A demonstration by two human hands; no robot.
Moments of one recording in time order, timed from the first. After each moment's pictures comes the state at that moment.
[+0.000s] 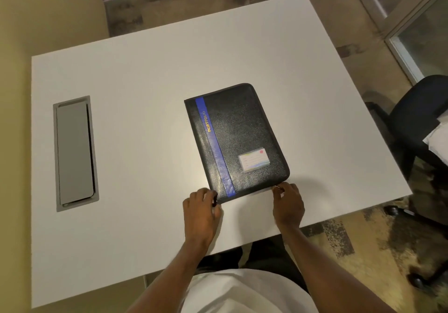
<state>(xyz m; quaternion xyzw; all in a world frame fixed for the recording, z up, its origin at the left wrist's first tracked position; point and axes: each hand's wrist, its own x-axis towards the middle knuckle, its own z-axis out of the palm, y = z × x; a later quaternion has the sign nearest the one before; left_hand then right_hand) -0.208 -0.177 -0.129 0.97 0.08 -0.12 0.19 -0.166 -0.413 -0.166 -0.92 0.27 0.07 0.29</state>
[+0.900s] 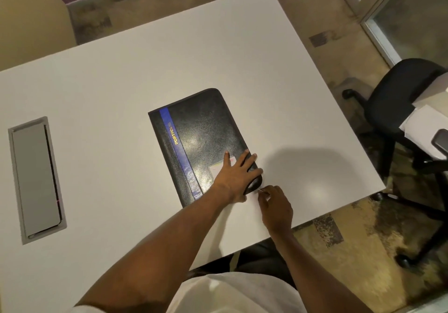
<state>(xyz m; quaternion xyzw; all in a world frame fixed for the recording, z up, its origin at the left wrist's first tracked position) -0.045 -0.319 -0.133 0.90 -0.33 -0.28 -0.01 -0.156 -0.467 -0.173 -0.93 0.20 0.09 0.31</state>
